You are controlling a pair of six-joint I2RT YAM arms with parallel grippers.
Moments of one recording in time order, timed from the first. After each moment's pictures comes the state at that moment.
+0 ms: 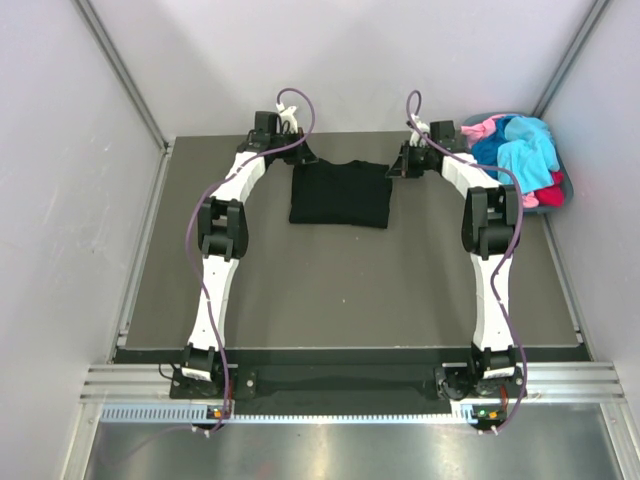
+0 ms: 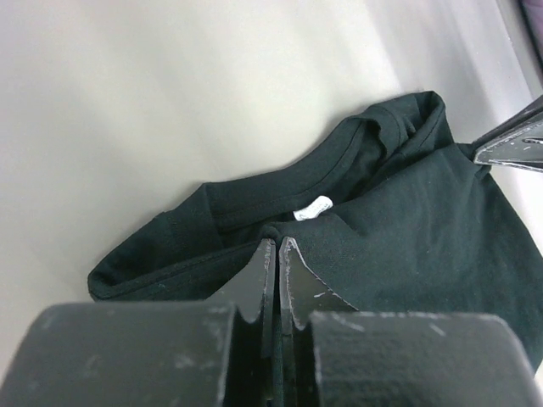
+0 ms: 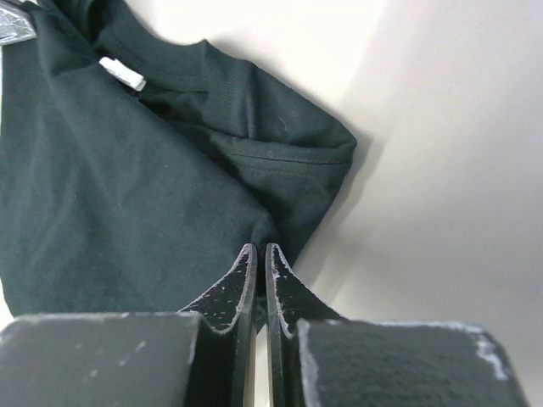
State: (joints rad) left arm -0.18 2.69 2.48 -0.37 0.64 -0.23; right arm 0.11 2.44 2.02 -0.35 -0.65 0.14
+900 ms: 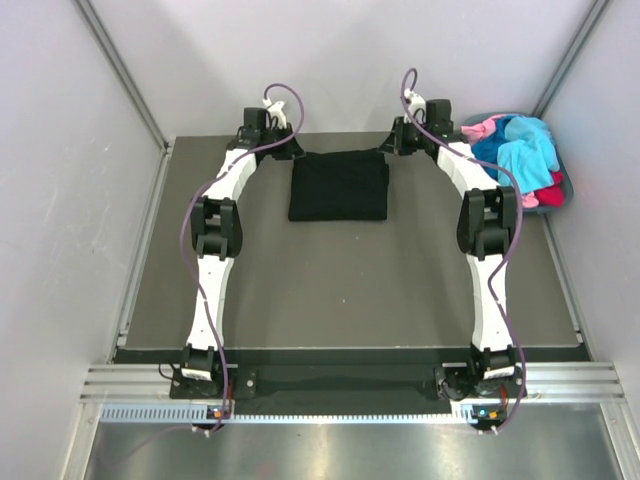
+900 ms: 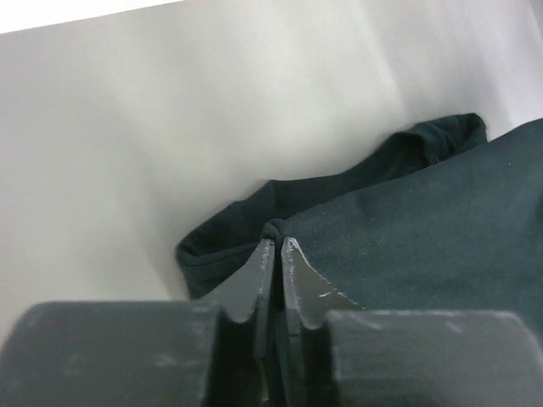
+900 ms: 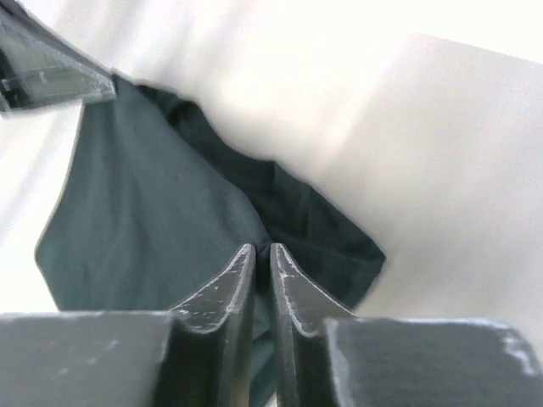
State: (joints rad) left arm -0.14 2.67 2.48 -0.39 0.57 -0.21; right arm 0.15 2.45 2.18 -0.30 -0.64 0.13
